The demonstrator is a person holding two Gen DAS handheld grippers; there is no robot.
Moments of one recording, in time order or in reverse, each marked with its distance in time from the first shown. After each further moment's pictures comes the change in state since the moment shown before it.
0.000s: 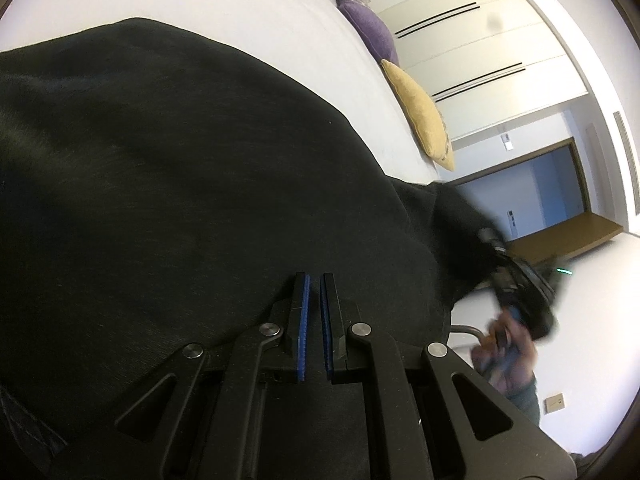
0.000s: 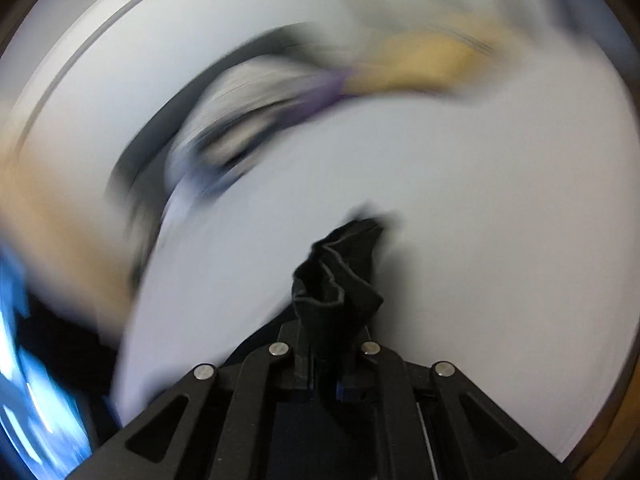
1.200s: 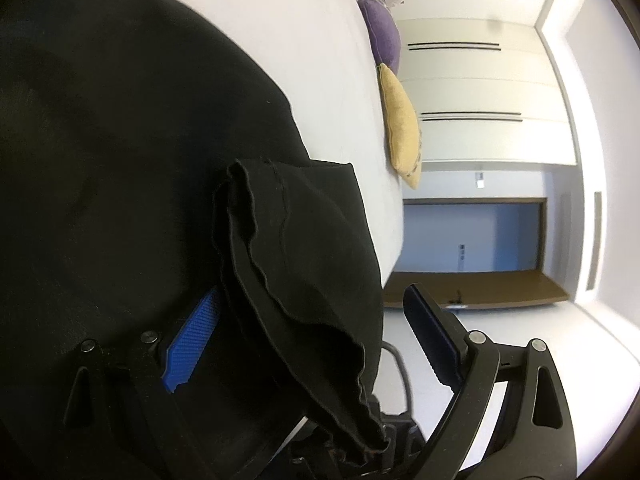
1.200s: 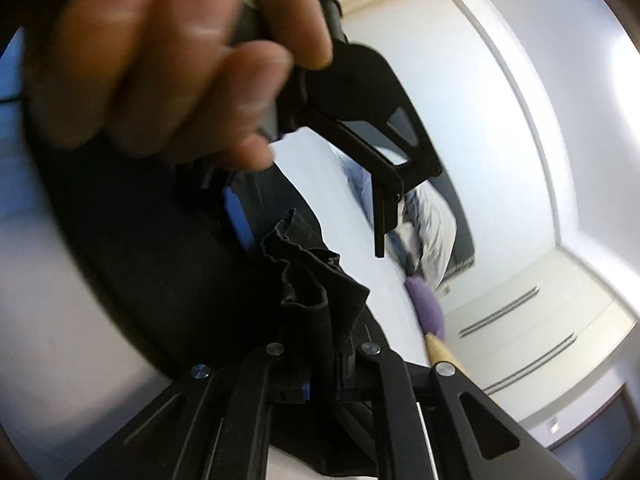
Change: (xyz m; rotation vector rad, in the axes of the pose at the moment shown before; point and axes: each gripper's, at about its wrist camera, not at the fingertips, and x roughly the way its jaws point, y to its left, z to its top) left arm -0.022 0.011 0.008 -0.285 0.075 -0.190; right arm 0.000 0.195 -0.178 -1.284 -0.233 -0.351
